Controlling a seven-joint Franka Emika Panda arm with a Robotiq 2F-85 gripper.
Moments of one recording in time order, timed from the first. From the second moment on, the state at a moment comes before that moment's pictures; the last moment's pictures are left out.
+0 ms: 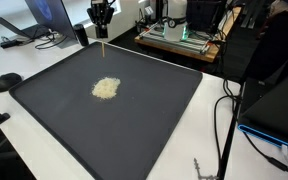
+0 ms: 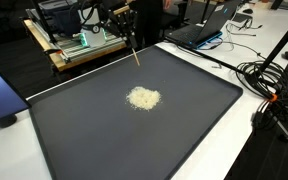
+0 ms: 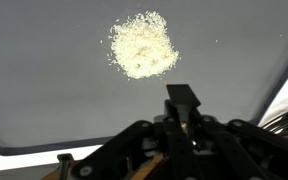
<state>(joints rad) 0.01 -0.13 -0.22 -2.45 0.39 2.64 -0.51</state>
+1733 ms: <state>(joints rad) -0.04 0.24 -0.08 -2.14 0.02 2.54 -0.27</state>
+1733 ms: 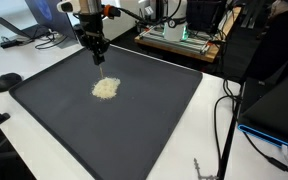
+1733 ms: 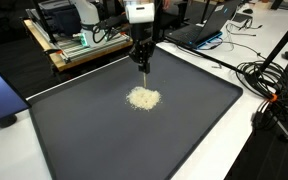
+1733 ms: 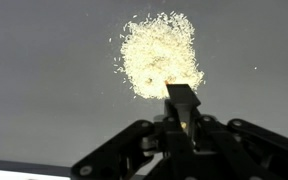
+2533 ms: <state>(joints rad) -0.04 0.31 -0.06 -2.13 -0.05 2.57 -0.22</state>
